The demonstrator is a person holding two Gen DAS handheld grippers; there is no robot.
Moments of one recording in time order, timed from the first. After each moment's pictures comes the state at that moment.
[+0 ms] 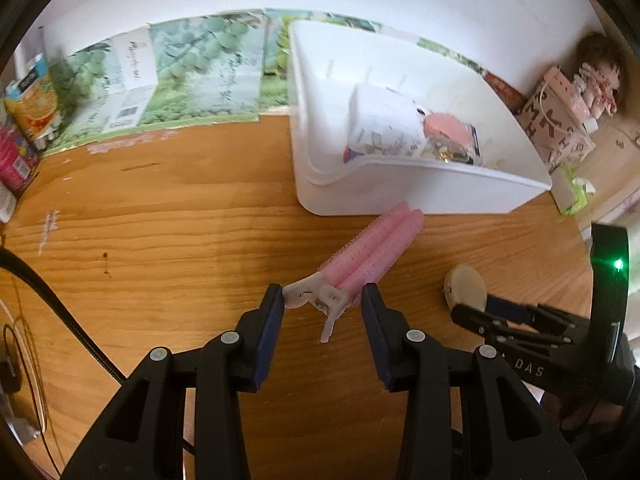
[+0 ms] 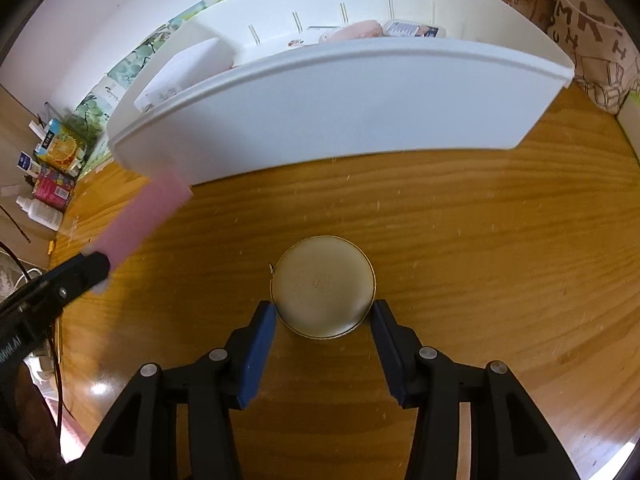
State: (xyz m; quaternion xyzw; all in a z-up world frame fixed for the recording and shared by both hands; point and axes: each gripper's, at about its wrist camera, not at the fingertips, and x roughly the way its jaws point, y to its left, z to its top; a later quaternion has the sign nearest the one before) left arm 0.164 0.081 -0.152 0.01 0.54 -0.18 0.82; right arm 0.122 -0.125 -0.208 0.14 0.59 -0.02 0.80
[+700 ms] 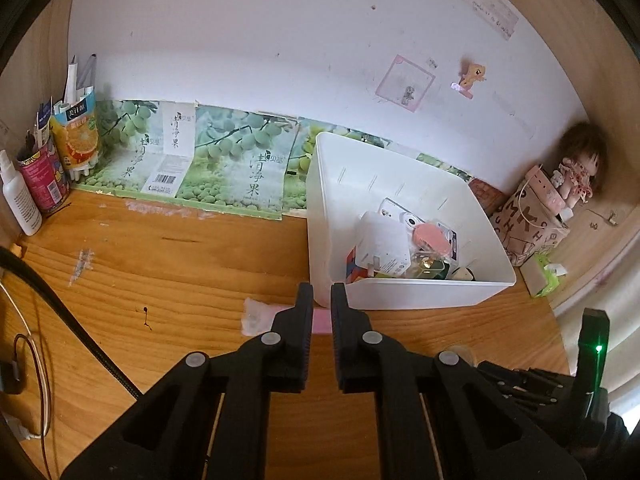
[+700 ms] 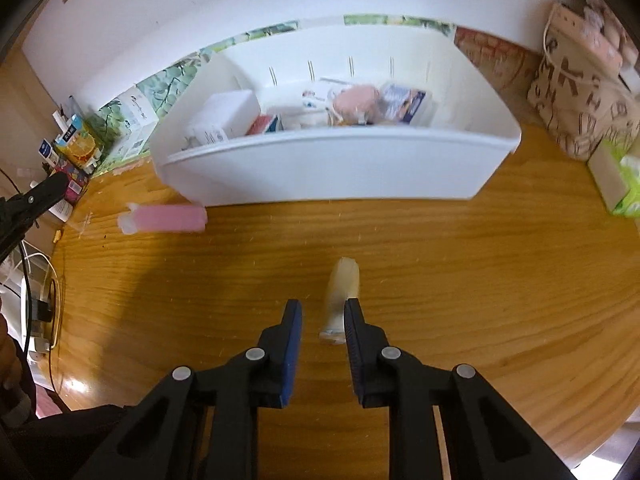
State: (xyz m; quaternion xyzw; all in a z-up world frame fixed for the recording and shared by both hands) left arm 0.169 0.121 -0.092 -0.08 0.43 -0.18 0.88; right arm 0.103 -0.128 -0.152 0.08 0.54 -0.02 0.84
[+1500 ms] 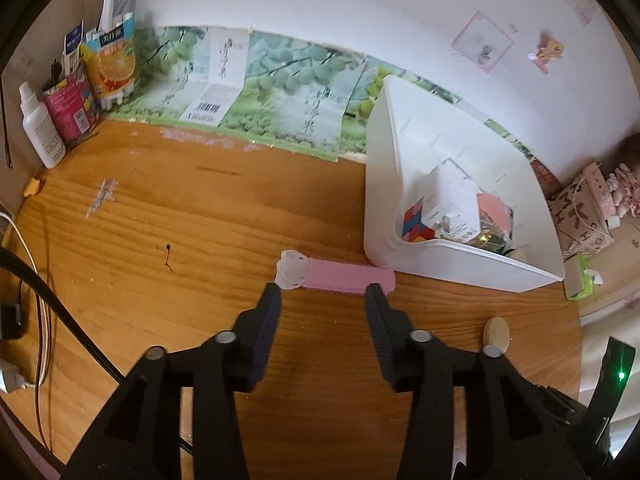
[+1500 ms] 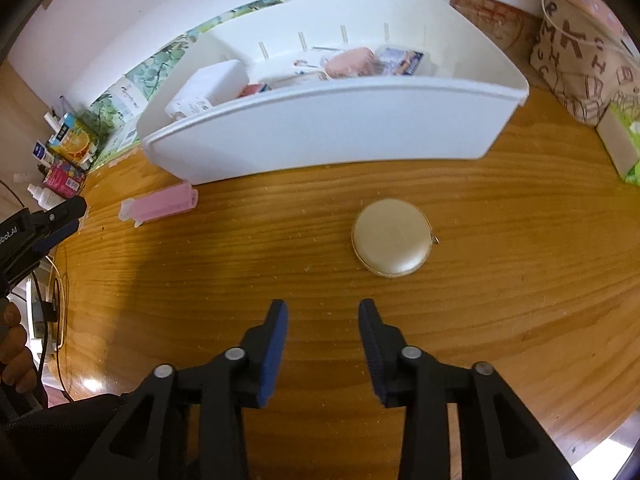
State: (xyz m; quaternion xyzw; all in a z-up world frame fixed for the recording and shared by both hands) left arm 0.180 0.129 -0.135 -0.10 0.53 -0.08 0.84; right arm 0.100 -0.135 -0.178 0.13 0.58 -0.02 0.80
